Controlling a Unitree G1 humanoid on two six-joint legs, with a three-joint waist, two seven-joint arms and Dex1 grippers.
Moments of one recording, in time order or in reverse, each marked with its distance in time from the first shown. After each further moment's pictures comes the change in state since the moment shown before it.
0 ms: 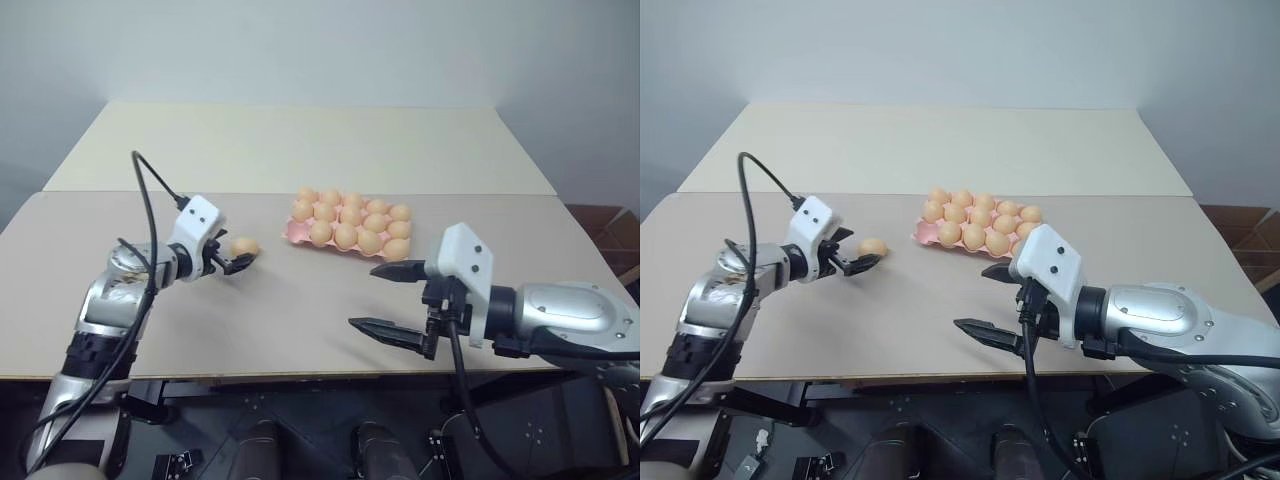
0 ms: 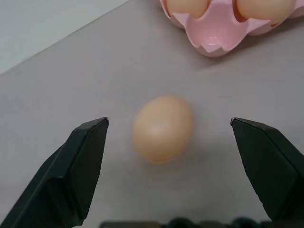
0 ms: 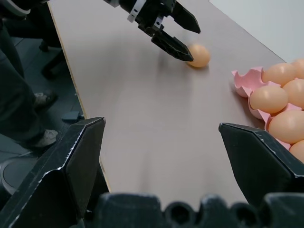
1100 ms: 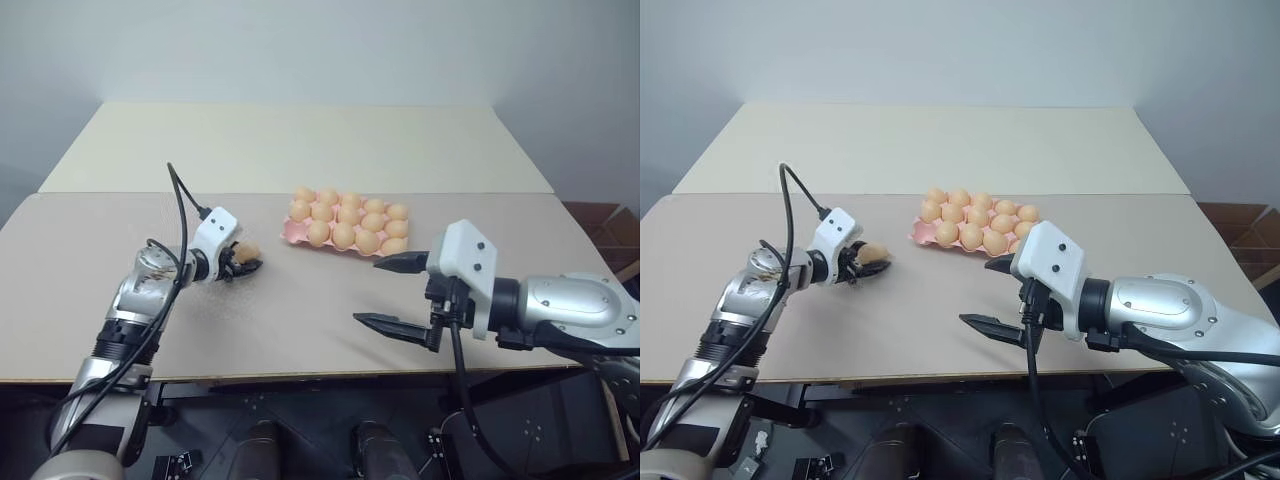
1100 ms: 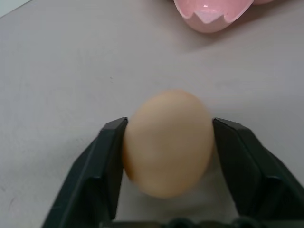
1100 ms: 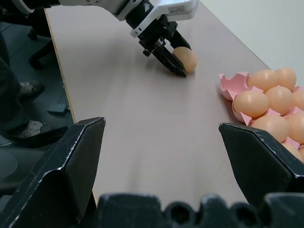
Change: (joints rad) left arm -0.049 -0.066 -0.050 0.194 0.072 -0.085 -0.023; right arm -0.012 -0.004 0.001 0.007 -0.114 -0.026 0.090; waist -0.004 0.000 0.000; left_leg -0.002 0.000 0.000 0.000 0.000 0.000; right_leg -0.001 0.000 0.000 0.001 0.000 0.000
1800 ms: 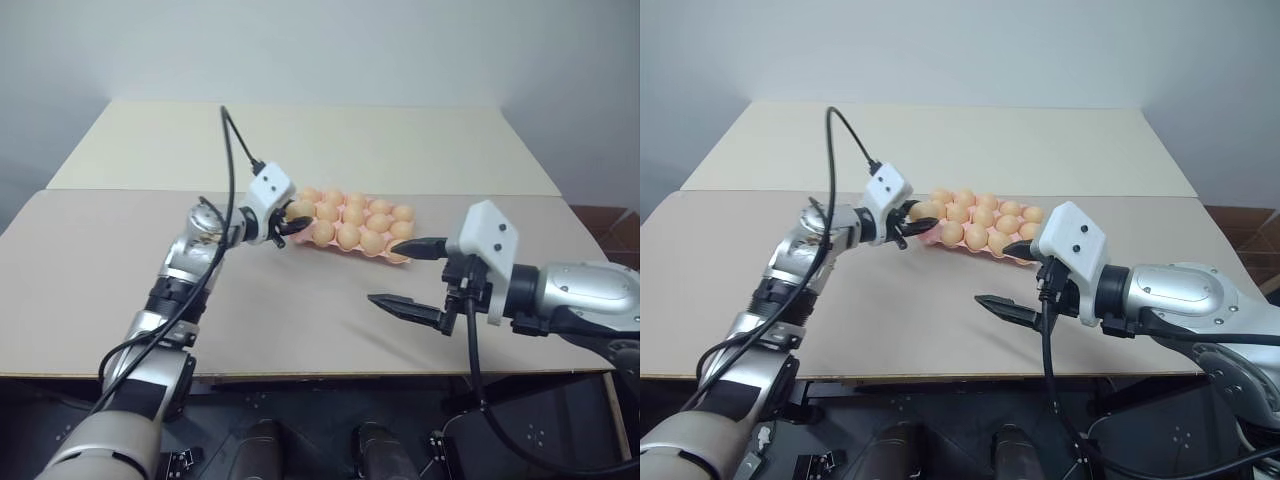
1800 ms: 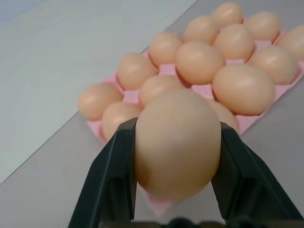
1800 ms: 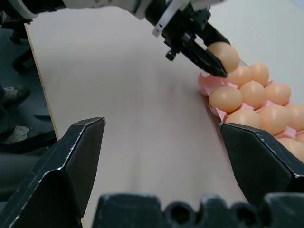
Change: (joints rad) left arm -0.295 -0.217 -0.103 0.253 0.068 -0.231 -0.017; right arm 0.001 -0.030 -0.078 0.055 0.021 0.008 -0.010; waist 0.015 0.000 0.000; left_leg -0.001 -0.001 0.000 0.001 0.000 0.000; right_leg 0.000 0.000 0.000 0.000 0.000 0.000
